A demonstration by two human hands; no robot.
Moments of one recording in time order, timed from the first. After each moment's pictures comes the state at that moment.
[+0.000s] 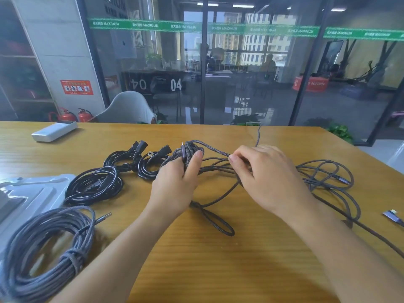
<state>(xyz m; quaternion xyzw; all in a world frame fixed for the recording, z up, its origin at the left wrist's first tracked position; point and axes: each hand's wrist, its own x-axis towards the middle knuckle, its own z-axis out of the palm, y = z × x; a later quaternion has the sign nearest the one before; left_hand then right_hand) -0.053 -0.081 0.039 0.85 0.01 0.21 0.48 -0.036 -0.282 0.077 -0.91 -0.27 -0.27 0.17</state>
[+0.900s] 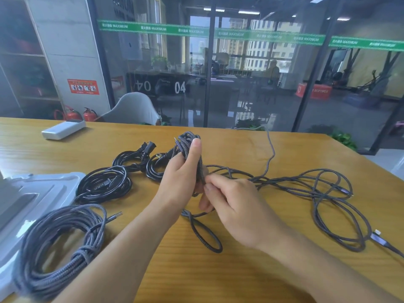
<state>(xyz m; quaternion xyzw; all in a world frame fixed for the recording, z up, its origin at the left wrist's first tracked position) -0.073 -0.081 0.066 0.71 -0.02 0.16 0.68 -0.069 -0.230 0.049 -0.85 -0.38 -0.09 0.36</state>
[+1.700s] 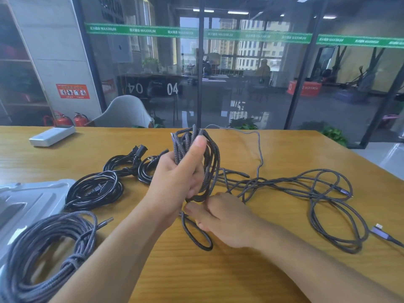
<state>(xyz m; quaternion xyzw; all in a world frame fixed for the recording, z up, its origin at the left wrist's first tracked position) -0.086 -0.086 0.080 0.66 -0.13 0.14 0.72 -0.052 -0.231 0.032 -0.88 -0.40 0.02 0.26</state>
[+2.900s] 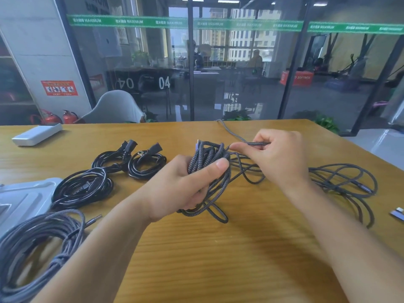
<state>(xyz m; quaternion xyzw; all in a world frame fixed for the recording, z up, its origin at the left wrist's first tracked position) -0.090 -0.085 0.084 0.80 -0.22 -0.04 0.56 -0.008 -0.309 0.077 -0.85 -0.18 -0.38 0.31</state>
